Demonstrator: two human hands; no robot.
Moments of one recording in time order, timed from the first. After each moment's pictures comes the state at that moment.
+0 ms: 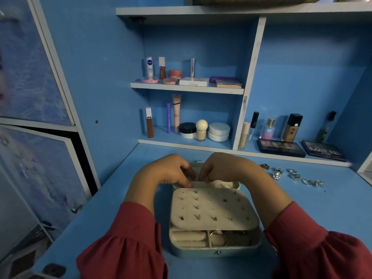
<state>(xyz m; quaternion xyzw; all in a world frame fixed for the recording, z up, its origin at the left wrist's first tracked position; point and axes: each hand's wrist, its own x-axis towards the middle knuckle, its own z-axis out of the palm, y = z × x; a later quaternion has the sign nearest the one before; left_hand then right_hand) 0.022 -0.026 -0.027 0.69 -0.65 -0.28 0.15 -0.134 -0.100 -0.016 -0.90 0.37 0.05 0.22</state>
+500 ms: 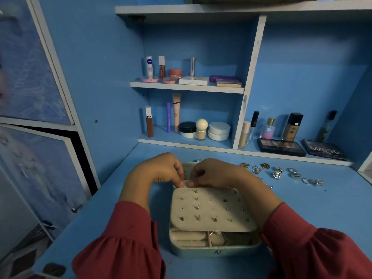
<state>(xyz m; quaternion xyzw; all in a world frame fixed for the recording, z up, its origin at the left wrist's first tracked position) 0.035 -0.022 -0.028 0.72 -0.61 -0.28 0.16 -0.126 -0.094 -0.035 -0.91 0.32 0.02 0.25</state>
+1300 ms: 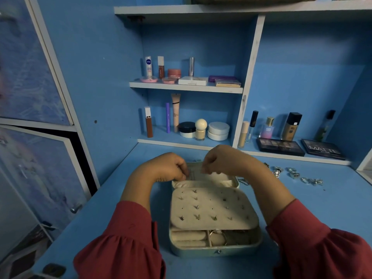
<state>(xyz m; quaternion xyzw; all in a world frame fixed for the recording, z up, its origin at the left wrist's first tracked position) 0.029 -0.026 -0.029 0.70 -0.62 -0.30 0.18 -0.145 -0.096 -0.007 -0.88 0.41 -0.06 0.24</state>
